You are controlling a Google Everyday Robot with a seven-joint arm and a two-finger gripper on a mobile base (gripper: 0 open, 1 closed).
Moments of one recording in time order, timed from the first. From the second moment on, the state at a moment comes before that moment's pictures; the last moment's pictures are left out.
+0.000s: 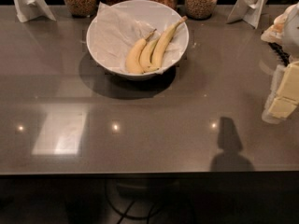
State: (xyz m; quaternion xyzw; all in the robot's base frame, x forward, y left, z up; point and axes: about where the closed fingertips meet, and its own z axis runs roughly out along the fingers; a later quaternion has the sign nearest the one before) arm 0.438 -0.217 0.976 -0.60 0.78 -0.03 0.16
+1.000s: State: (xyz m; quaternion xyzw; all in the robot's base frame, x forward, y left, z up) arm 0.489 -0.188 0.991 -0.63 0.72 -0.02 0.29
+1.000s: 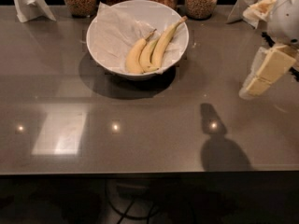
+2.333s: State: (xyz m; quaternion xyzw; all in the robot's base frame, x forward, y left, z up) arm 0.600 -0.113 1.003 -0.69 0.60 0.01 0.40
